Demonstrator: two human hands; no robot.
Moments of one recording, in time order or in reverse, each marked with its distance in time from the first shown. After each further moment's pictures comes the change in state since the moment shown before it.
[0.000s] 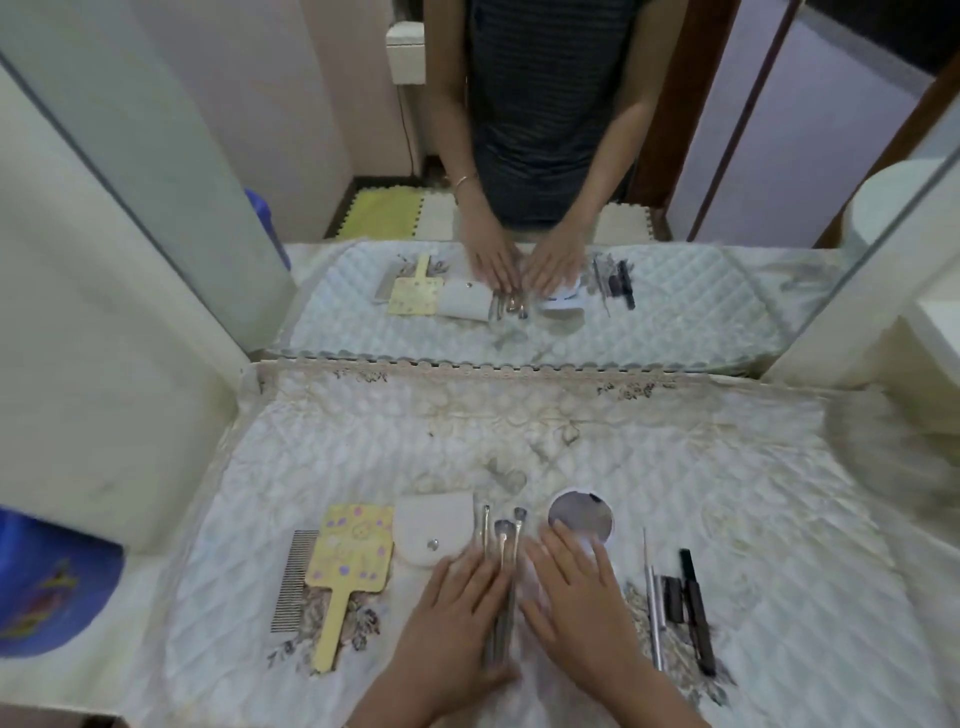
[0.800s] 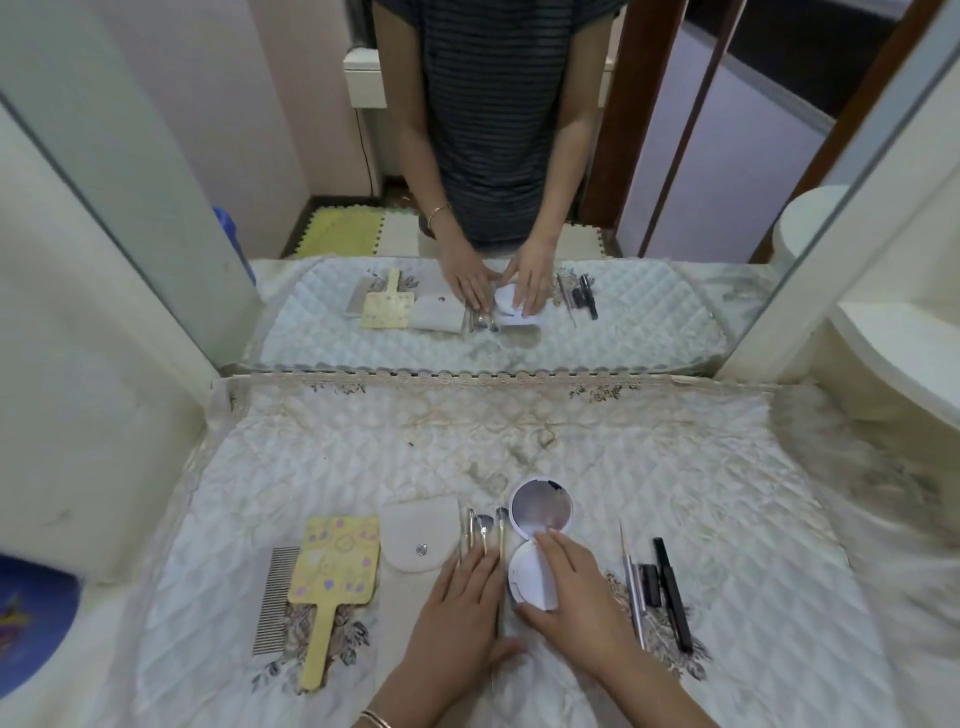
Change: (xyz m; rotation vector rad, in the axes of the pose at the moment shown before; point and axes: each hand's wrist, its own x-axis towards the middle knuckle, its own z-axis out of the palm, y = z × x) left_hand 0.019 0.005 -0.002 -0.173 -0.099 0.042; right_hand 0.000 -0.002 -0.017 0.335 -0.165 0.221
